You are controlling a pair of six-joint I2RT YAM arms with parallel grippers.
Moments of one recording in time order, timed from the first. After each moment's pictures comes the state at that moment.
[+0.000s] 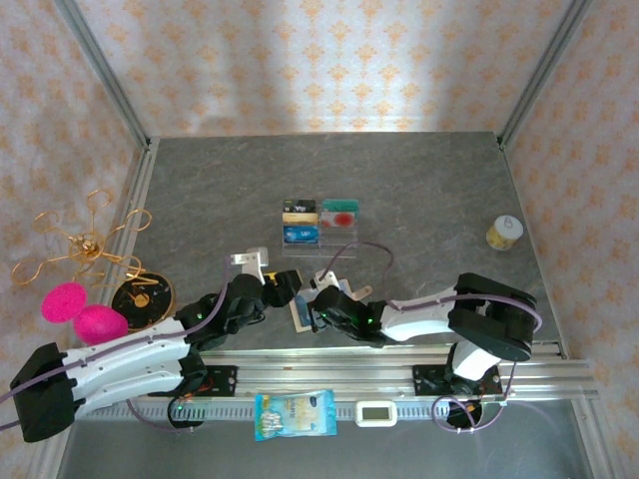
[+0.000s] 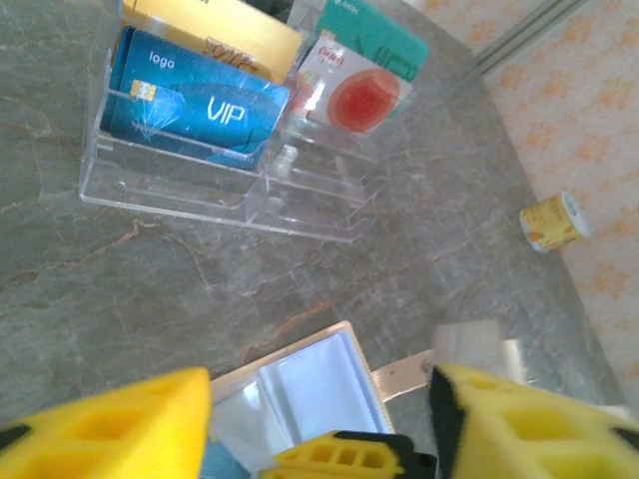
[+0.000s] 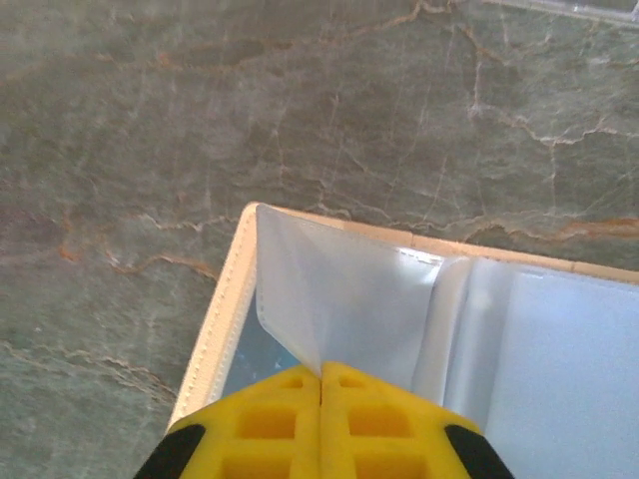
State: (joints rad) left arm -0.90 0.85 0.36 0.00 -0.31 -0.92; right arm 1.19 1.57 0.57 0.27 0.25 0.65
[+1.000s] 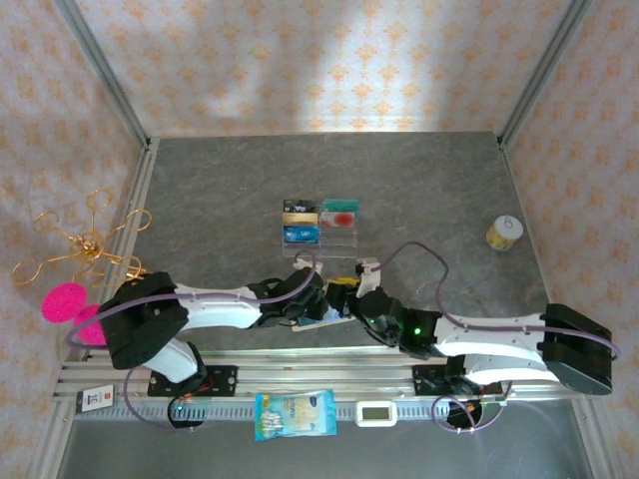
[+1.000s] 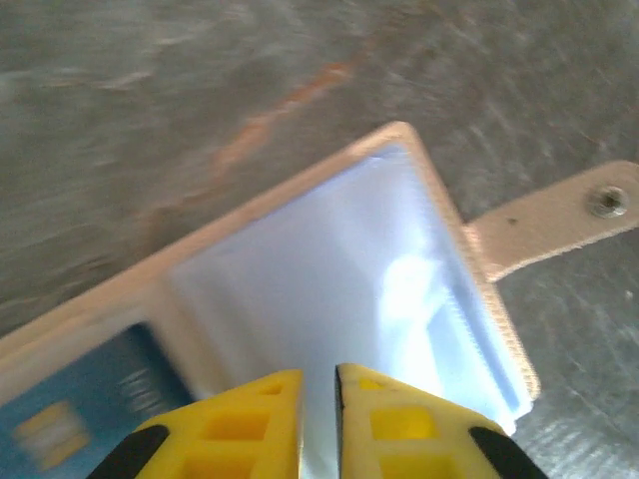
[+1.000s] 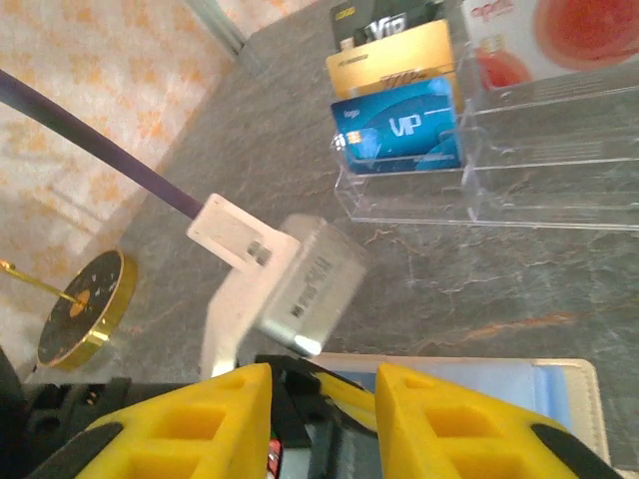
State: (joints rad) left arm -0.96 1.53 0.63 0.02 -0.05 -0.77; right arm 1.20 1.08 0.37 0.32 0.47 0.82
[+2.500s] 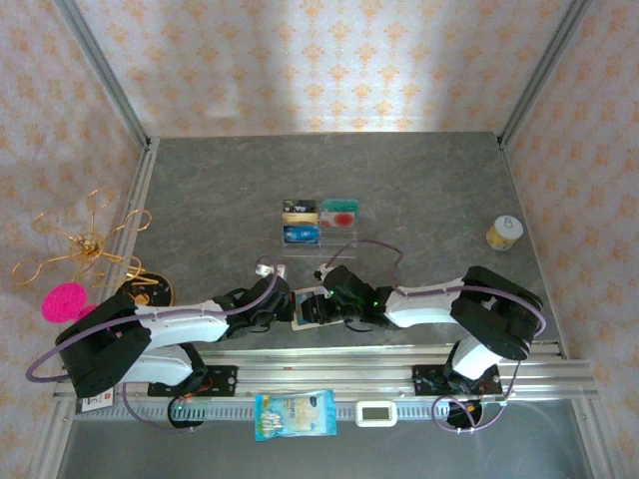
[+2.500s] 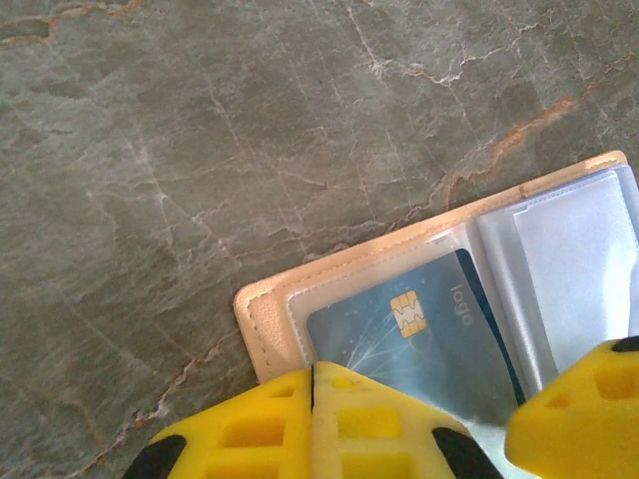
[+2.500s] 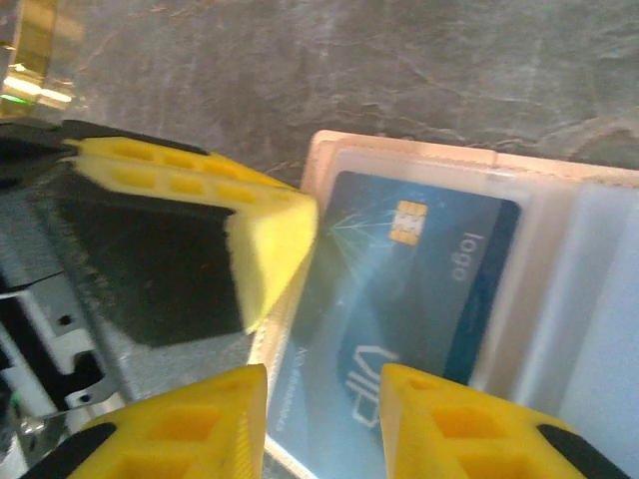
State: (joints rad) left arm -0.85 1.28 0.36 0.04 -0.13 -0.83; right arm 1.04 1.58 0.60 0.21 -0.17 0.79
